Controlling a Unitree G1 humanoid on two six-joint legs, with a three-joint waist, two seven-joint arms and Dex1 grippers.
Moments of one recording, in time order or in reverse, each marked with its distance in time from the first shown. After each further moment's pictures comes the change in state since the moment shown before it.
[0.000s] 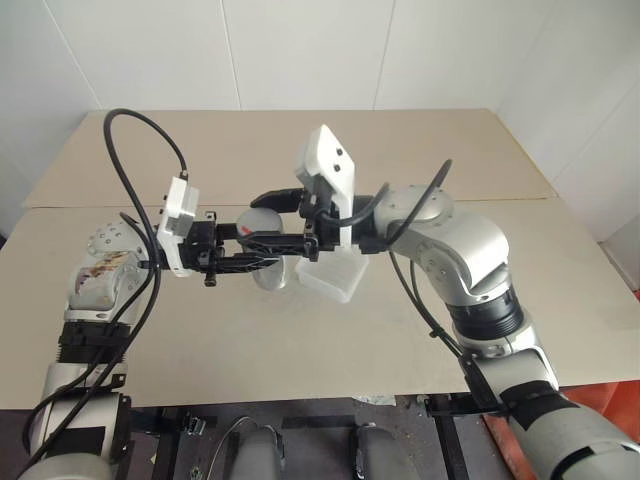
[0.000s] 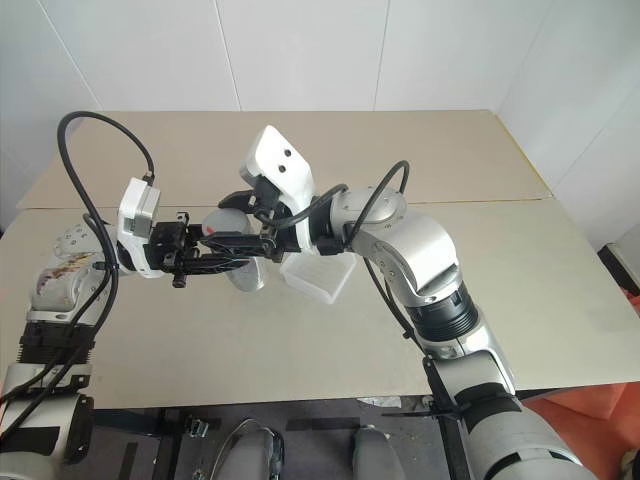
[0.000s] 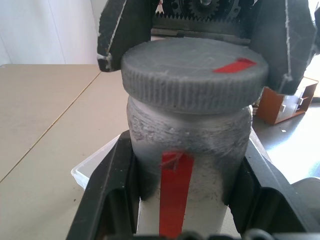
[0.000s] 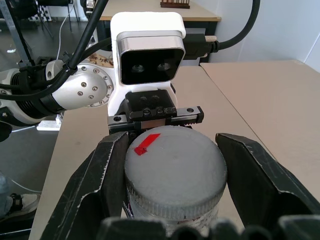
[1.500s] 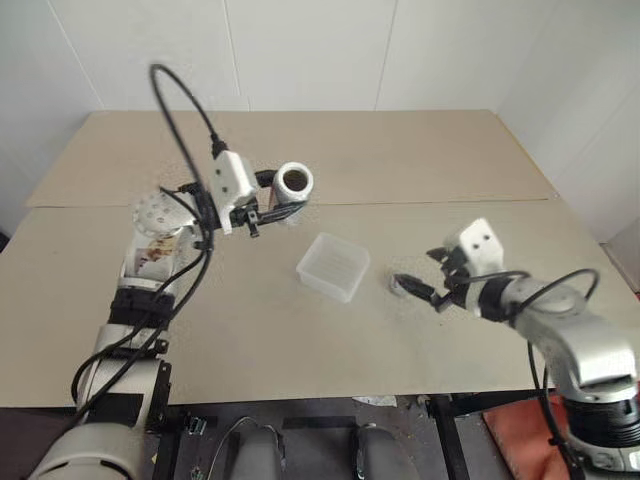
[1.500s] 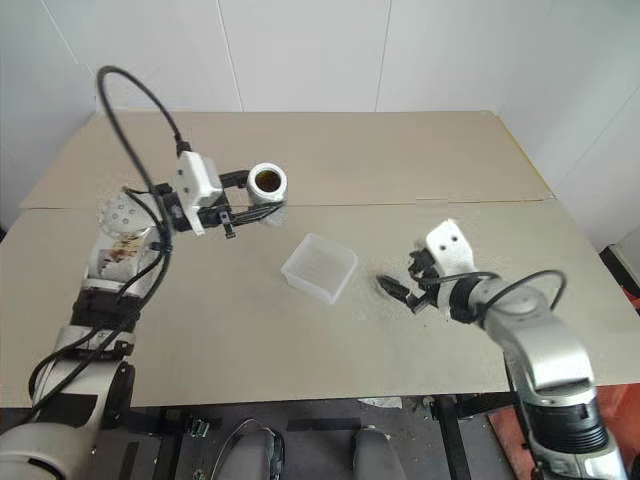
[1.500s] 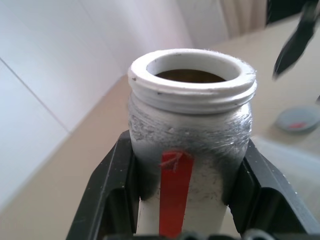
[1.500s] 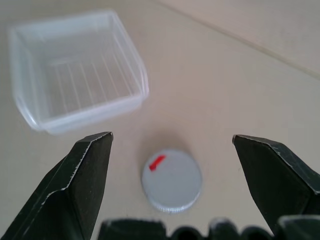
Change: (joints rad) left arm -0.237 -0.151 -0.118 0.271 0.465 -0.559 0.453; right arm 0.625 -0.390 -0.374 -0.258 -0.035 0.109 -0.185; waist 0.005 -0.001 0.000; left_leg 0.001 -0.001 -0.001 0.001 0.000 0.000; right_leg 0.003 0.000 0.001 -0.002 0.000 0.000
